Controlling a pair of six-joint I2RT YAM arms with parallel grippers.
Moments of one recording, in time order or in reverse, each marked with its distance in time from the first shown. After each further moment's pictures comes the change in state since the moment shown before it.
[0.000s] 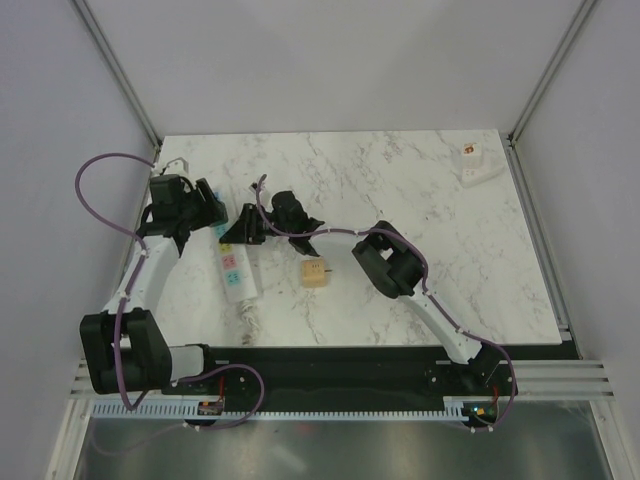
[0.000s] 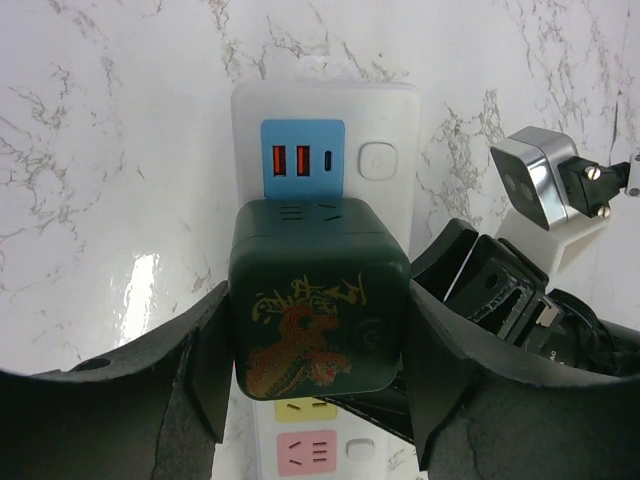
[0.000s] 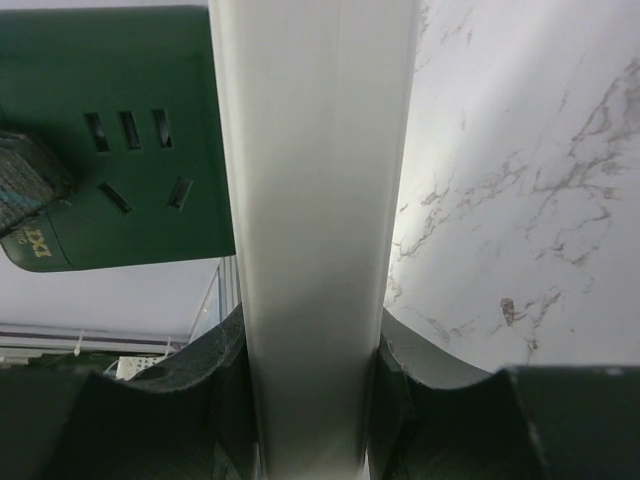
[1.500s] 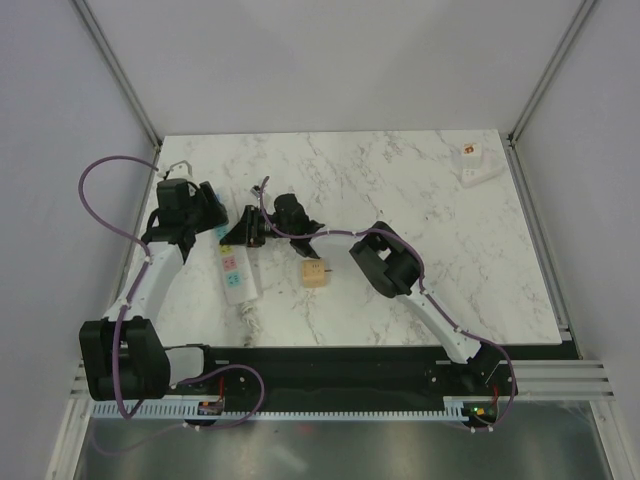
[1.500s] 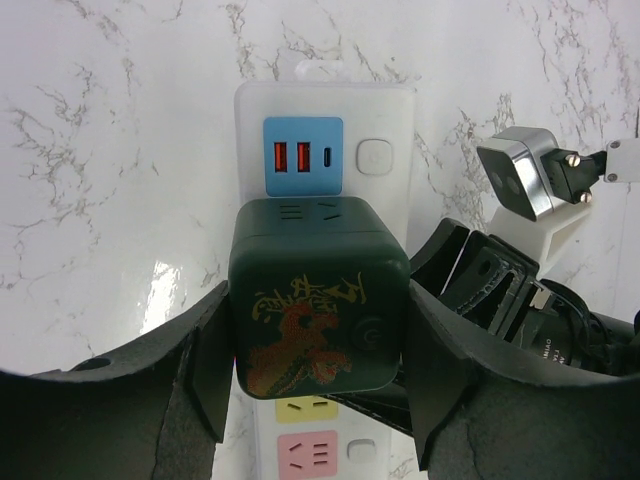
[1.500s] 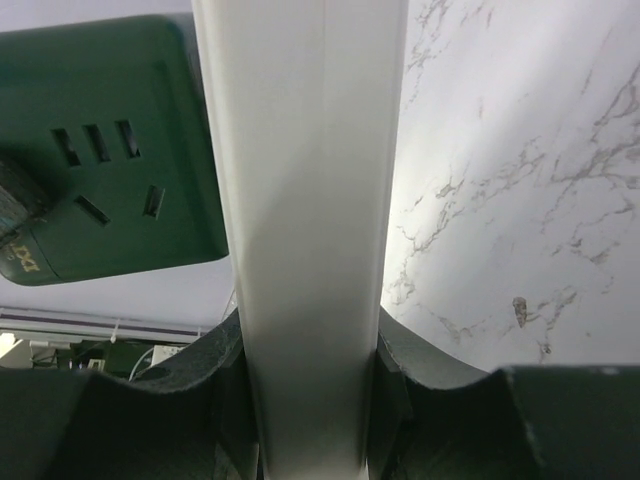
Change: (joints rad) left arm -0.043 -0.040 -0.045 0.031 -0.101 -0.005; right arm -0.010 0.050 0.012 0.076 -0.051 0.092
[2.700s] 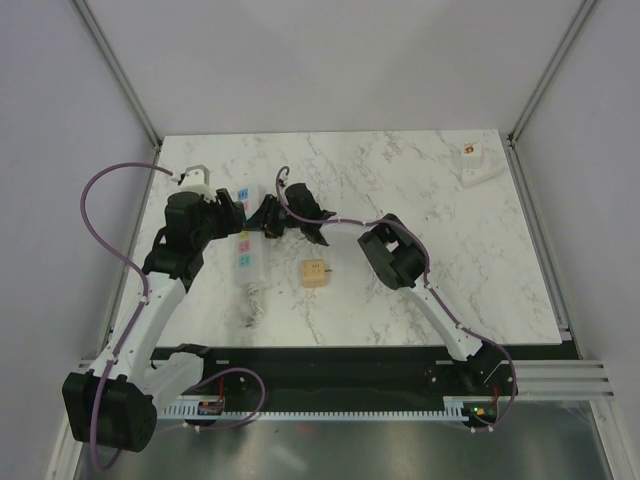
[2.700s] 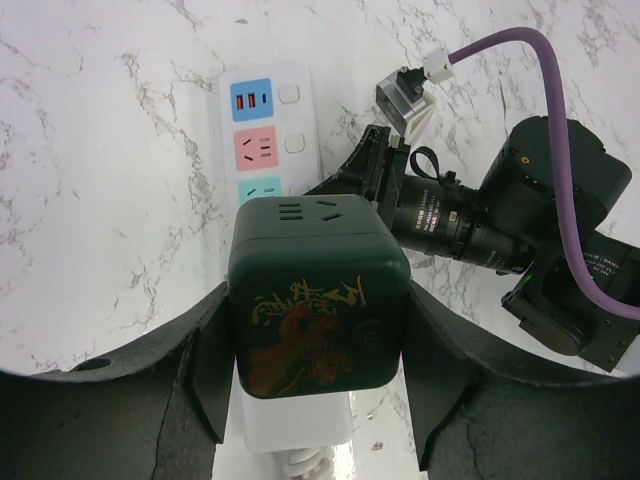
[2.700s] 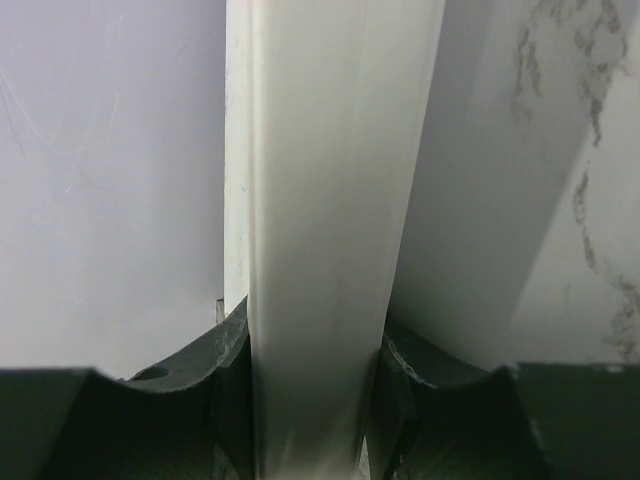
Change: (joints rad) left arm -0.188 -0.237 -0.064 -0.011 -0.047 0.008; right arm -0.078 0.009 0.038 -0.261 0.136 0.060
